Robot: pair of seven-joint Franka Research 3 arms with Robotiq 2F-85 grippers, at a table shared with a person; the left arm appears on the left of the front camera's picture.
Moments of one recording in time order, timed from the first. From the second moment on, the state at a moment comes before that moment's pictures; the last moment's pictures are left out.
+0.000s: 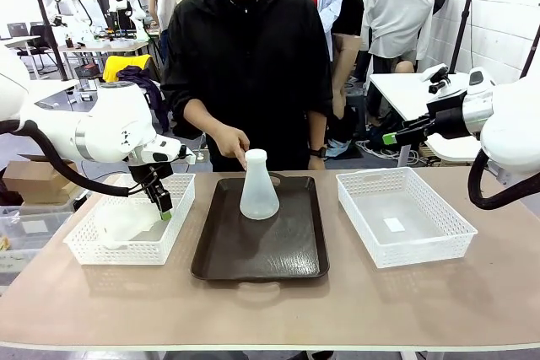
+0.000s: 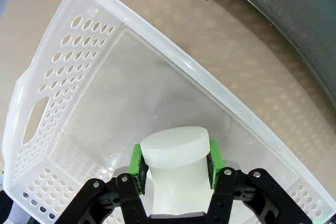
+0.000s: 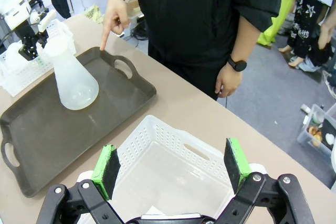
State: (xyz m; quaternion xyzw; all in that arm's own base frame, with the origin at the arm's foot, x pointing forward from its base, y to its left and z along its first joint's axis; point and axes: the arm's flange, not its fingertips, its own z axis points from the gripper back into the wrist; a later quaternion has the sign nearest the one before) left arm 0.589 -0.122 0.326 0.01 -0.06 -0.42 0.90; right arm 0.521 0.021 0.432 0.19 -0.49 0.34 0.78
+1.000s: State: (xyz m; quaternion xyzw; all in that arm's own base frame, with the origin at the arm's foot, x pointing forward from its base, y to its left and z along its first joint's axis) left arm 0.578 -0.101 0.421 0.04 -0.15 -0.42 0.89; right arm 0.521 0.021 0.432 0.19 -0.49 0.34 0.78
